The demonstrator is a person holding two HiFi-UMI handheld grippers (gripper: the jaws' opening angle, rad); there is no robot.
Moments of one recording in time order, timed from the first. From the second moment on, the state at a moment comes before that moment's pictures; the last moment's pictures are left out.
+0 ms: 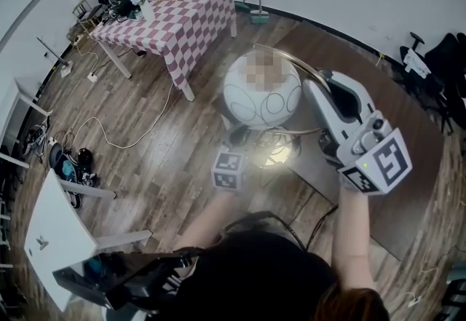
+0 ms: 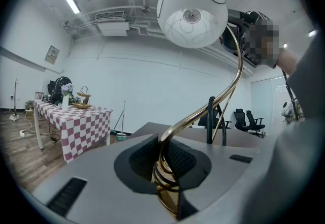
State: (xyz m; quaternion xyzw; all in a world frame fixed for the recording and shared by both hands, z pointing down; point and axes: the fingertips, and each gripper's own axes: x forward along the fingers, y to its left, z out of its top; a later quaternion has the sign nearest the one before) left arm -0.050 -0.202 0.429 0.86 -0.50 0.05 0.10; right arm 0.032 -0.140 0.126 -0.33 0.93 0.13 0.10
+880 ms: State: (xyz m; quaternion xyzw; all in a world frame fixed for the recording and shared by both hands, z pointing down) left arm -0.028 -0.202 0.435 0.86 -0.50 0.06 0.11; right arm 0.054 -0.141 0.131 -0.32 0.93 0.13 0.10
